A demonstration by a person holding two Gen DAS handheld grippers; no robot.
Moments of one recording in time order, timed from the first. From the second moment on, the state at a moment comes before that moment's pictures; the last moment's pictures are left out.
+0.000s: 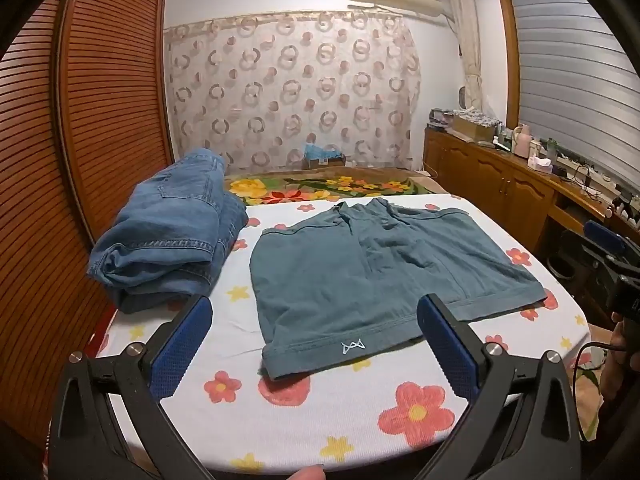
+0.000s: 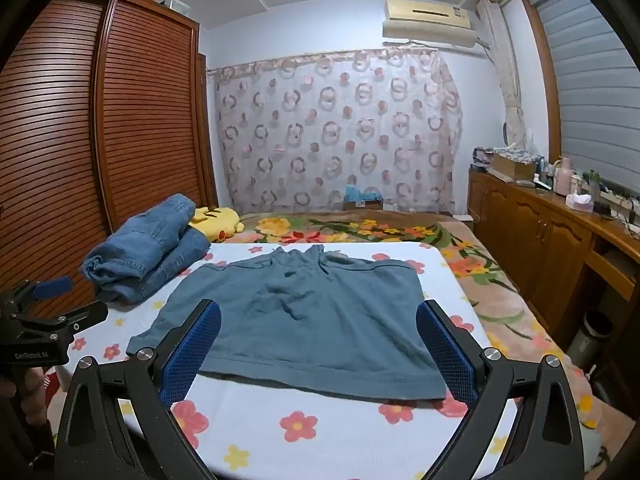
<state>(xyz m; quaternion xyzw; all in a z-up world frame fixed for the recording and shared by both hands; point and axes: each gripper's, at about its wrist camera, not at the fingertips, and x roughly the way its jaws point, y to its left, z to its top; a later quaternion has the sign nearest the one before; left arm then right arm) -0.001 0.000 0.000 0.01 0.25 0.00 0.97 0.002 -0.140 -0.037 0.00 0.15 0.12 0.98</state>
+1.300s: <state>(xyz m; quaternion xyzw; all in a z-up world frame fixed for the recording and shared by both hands) -0.009 0.004 0.011 0.00 0.24 0.00 0.97 0.004 -0.137 -0.040 0.00 0.16 0.13 0.98</state>
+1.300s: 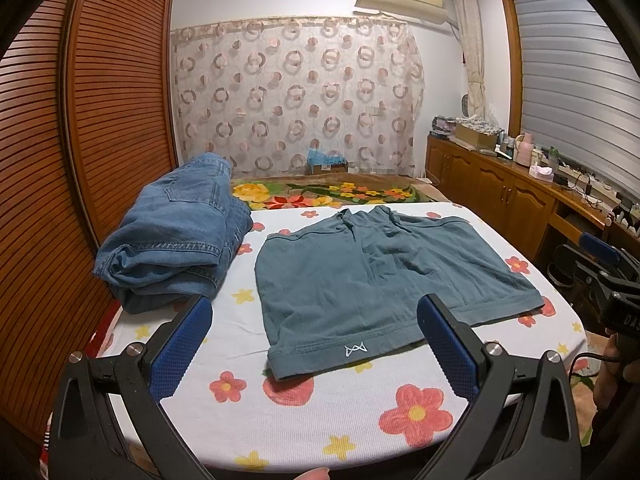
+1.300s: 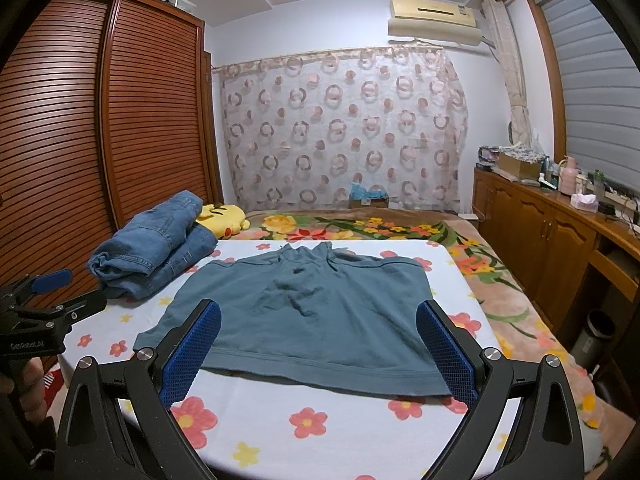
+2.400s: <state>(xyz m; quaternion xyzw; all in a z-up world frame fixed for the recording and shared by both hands) -0.007 0.006 0.008 0.00 0.24 0.00 0.97 0.004 -0.137 -0.039 0.00 0.16 0.13 0.98</state>
